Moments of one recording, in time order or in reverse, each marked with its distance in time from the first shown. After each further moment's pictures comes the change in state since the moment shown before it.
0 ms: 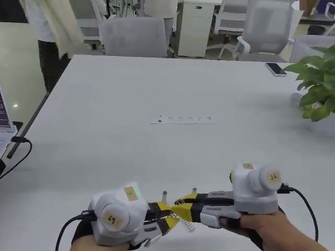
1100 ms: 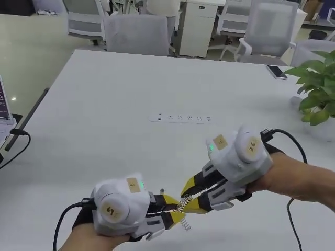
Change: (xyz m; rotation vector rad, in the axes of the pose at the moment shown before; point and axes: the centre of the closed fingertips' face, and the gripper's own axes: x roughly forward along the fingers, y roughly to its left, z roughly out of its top) left arm -0.003 -0.015 0.025 0.066 -0.052 -0.065; right arm -0.022 0.018 0.001 -0.578 0.505 0.171
